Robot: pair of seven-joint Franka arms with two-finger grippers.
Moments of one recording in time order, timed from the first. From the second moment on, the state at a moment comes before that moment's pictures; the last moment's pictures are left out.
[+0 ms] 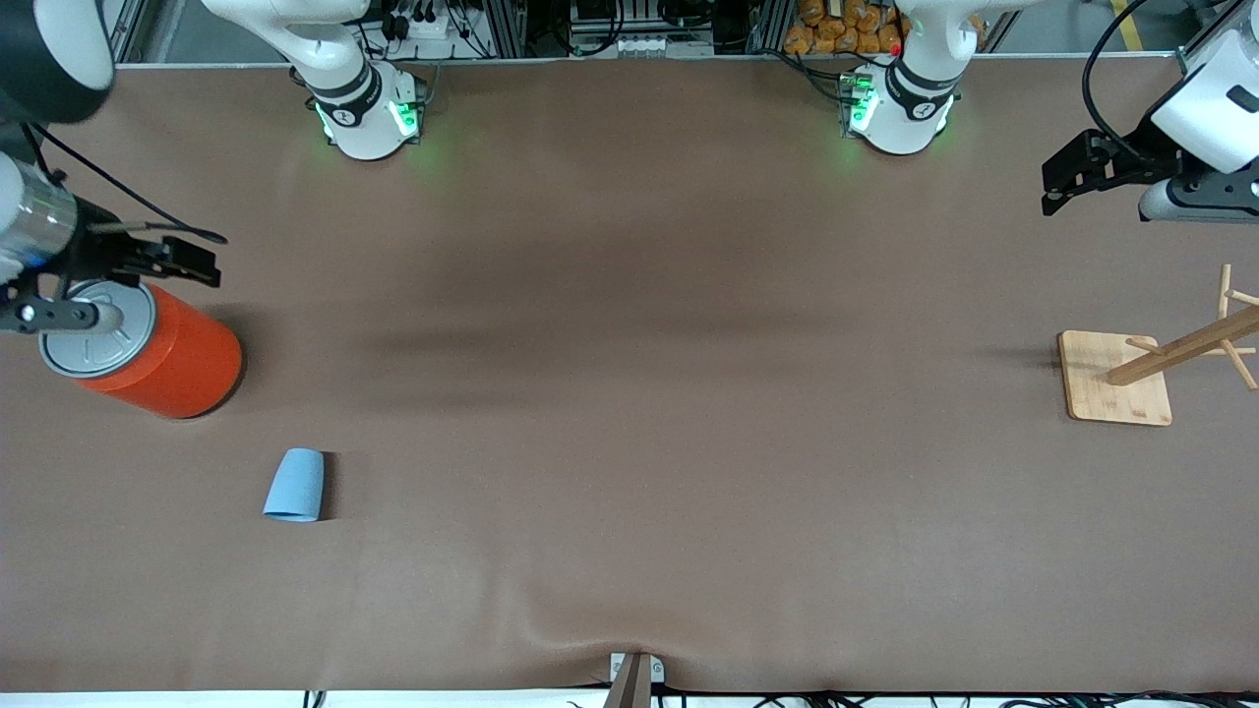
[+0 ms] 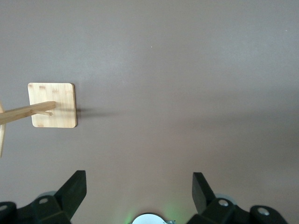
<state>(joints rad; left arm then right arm) 0.09 -0.05 -0.23 -1.52 0.01 1.43 -0.05 -0.02 0.09 0.05 -1.60 0.00 1.52 0.03</state>
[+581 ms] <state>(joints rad) 0.10 -0.05 -0.22 -1.52 0.01 1.45 -0.04 -0.02 0.10 0.05 -1.81 -0.01 1.82 0.03</state>
